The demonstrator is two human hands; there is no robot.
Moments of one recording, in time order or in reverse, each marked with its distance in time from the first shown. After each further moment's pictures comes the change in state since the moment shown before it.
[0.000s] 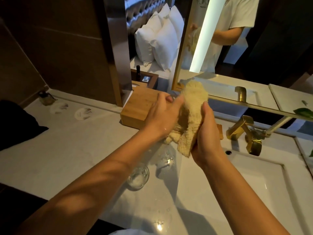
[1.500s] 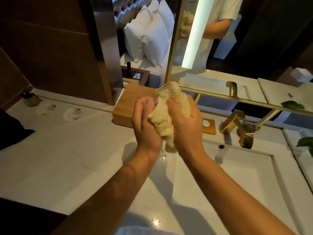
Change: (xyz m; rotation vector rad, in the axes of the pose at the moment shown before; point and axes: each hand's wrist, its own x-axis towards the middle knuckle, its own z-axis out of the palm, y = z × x) left_hand -0.025 -0.017 0.017 -0.786 0.329 0.098; right_hand 0.018 0.020 0.018 -0.393 0.207 -0.396
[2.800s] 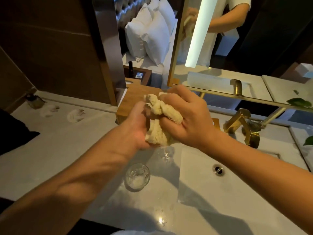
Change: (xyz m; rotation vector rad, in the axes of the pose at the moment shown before) left_hand 0.032 0.043 -0.018 -0.045 -0.188 -0.892; right_hand 0.035 -0.006 -0.013 -0.599 -0.383 -0.853
